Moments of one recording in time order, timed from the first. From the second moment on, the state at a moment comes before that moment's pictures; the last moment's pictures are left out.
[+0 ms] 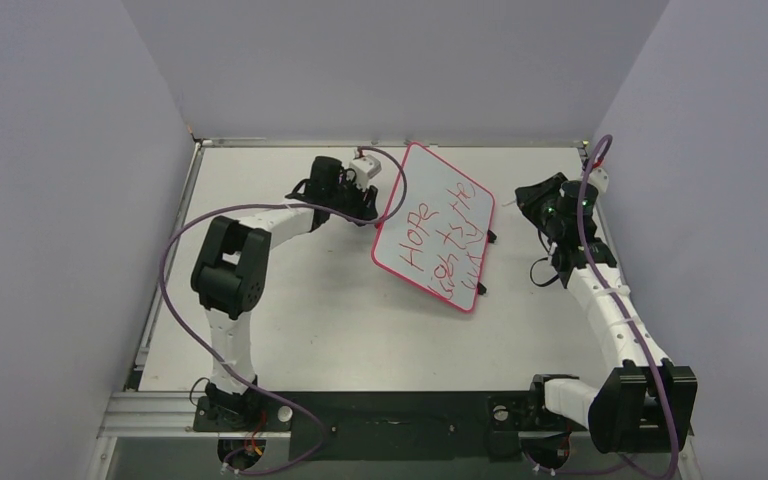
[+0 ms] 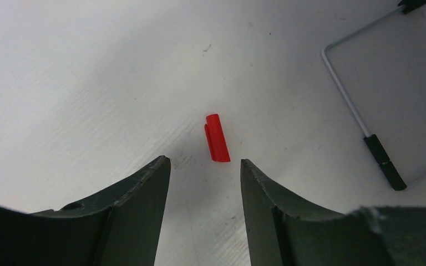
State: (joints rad) left arm -0.40 2.01 1.36 0.02 0.39 0.14; right arm 0.01 1.16 0.88 -0.05 -0.01 0.75
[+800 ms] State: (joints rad) left arm -0.50 2.20 1.56 -0.17 0.14 0.17; right arm -0.01 1.16 0.88 -0.04 -0.04 0.76
